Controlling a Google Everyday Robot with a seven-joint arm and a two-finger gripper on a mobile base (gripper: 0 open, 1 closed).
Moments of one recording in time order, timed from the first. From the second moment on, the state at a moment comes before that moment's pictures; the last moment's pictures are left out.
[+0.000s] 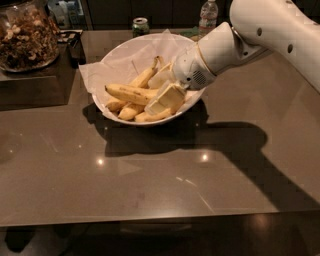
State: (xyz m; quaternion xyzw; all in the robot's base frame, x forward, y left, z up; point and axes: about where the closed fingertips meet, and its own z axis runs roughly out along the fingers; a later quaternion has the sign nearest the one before) arm 0.558 0.000 0.905 -0.63 0.66 0.26 0.32
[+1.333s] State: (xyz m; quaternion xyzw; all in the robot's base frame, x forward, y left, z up) arm 0.554 -0.014 0.925 -0.62 0.64 0.27 0.37
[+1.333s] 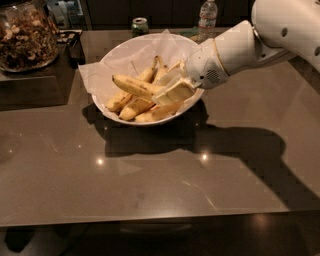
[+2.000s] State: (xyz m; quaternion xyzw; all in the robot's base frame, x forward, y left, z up) arm 0.514 -0.037 0.987 -0.62 0.59 0.27 0.43
